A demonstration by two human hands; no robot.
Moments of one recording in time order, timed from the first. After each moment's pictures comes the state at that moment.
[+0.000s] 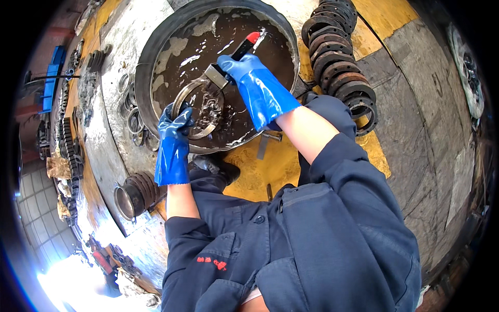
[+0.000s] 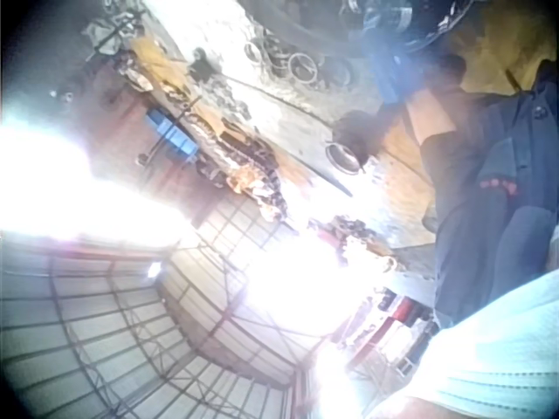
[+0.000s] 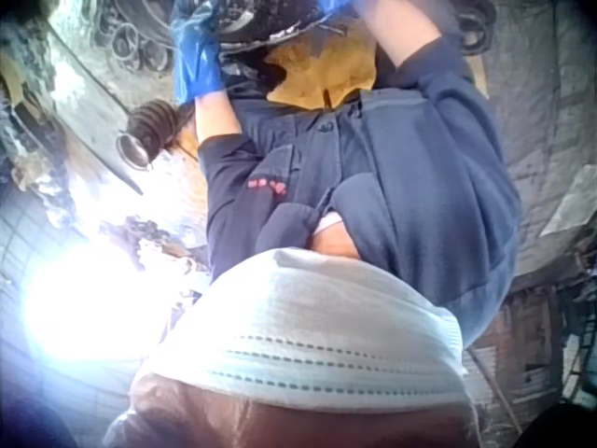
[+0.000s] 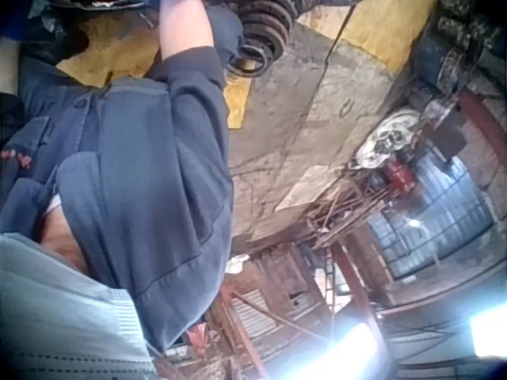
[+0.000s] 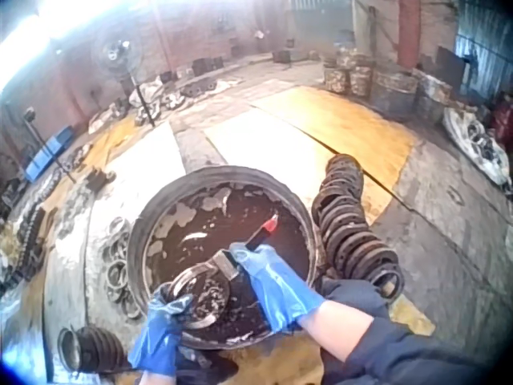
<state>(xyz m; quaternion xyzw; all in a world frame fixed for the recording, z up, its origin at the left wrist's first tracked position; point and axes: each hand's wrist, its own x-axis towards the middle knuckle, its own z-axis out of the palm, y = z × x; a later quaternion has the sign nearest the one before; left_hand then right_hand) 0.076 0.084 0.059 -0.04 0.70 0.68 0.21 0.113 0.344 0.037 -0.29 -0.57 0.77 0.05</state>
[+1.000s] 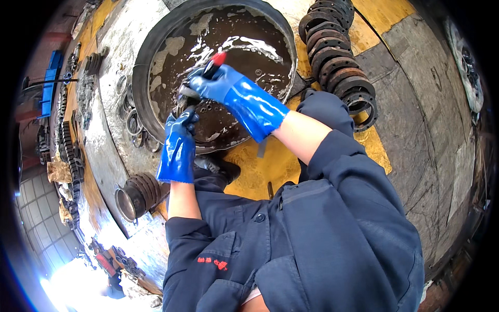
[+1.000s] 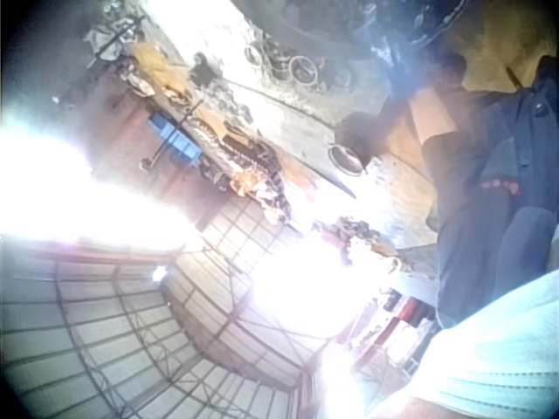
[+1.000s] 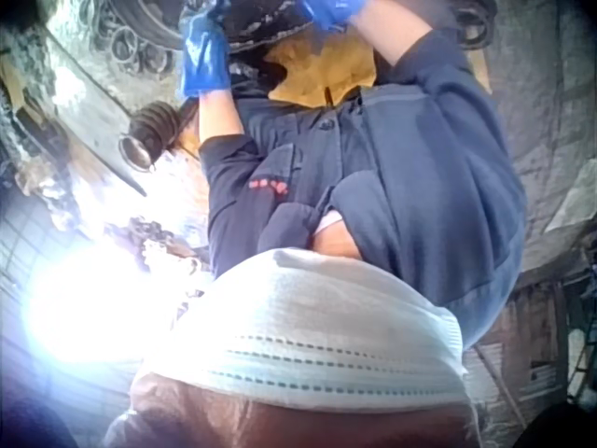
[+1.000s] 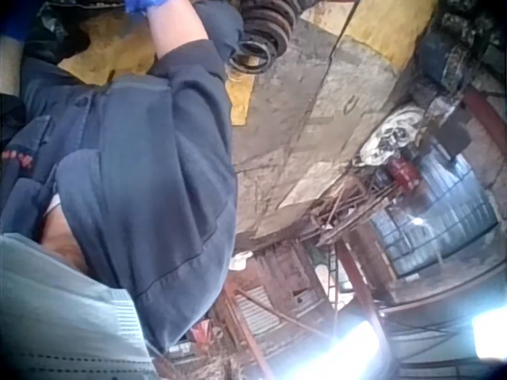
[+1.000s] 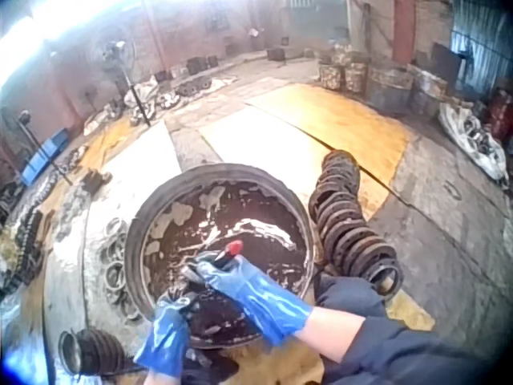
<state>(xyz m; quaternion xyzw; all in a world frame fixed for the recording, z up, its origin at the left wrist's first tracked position) 0.070 0.089 0.028 -0.15 0.71 0.63 0.27 0.125 0.305 0.071 -0.15 -0.67 0.73 -0.02</state>
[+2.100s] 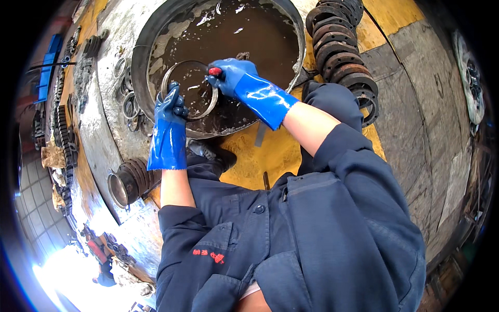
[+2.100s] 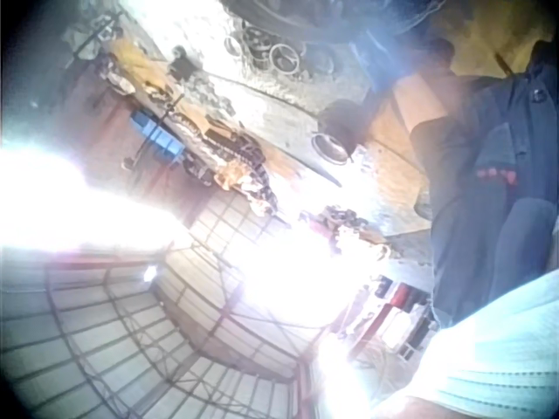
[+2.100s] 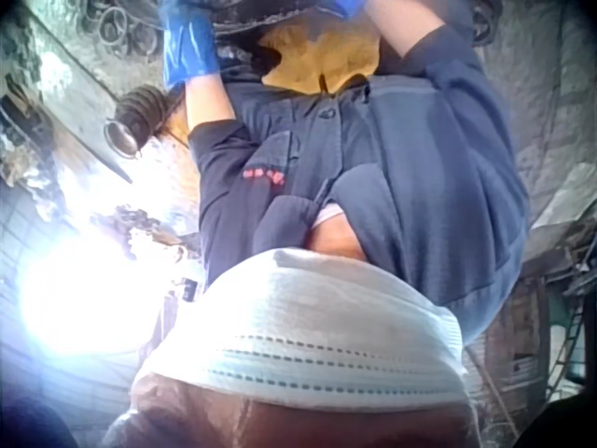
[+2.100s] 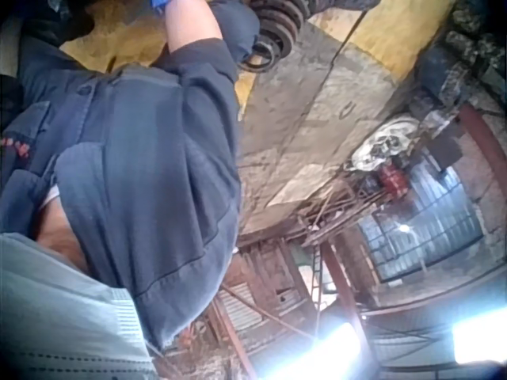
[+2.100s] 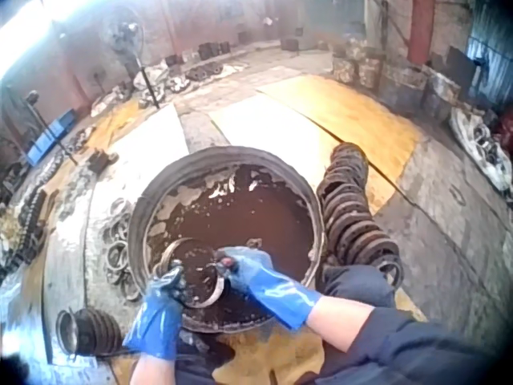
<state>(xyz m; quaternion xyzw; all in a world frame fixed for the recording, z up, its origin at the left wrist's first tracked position) 0.058 0.070 0.039 -0.13 0.55 0.79 0.26 0.134 0.302 0.014 -0.05 -0.90 0.43 0.10</state>
